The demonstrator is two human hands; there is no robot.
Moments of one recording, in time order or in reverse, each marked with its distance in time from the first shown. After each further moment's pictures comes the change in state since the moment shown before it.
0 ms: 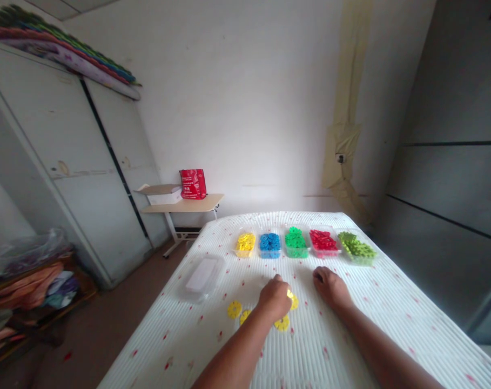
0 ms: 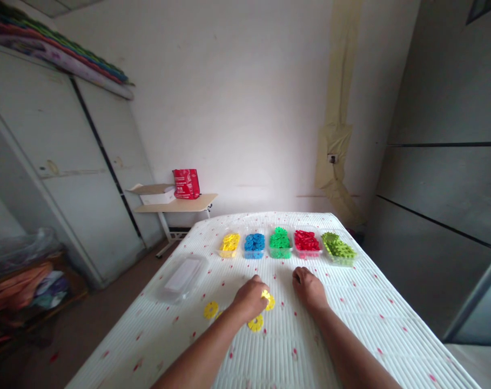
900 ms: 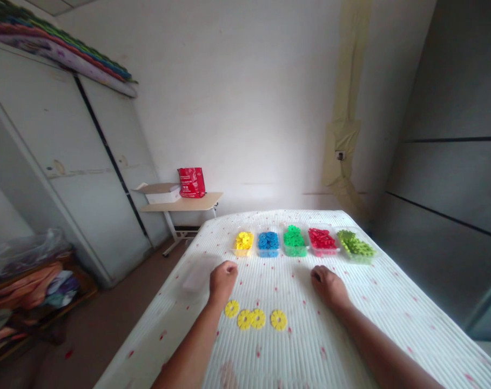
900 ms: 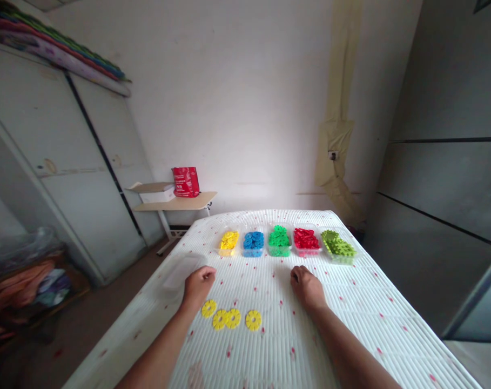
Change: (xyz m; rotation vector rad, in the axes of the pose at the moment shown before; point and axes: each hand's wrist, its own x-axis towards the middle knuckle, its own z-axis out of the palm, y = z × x) left_hand -0.003 -0.102 -0.063 -0.285 0.564 -0.306; right_hand 0.000 0.001 0.003 0.014 -0.003 0.012
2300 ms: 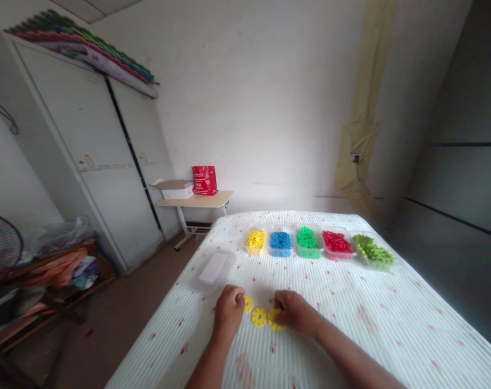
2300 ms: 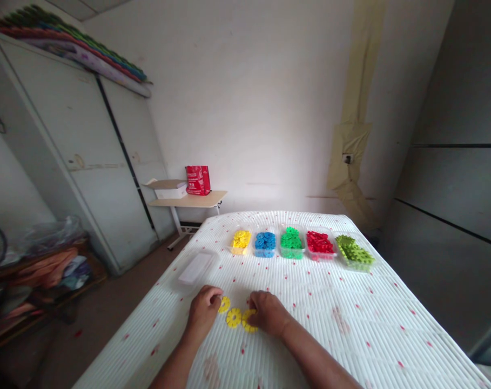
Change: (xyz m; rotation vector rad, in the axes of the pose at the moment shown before) left_hand -0.065 -0.043 -0.010 0.120 0.013 0.171; right_hand -0.025 -0.134 0.016 0.245 -0.580 -0.190
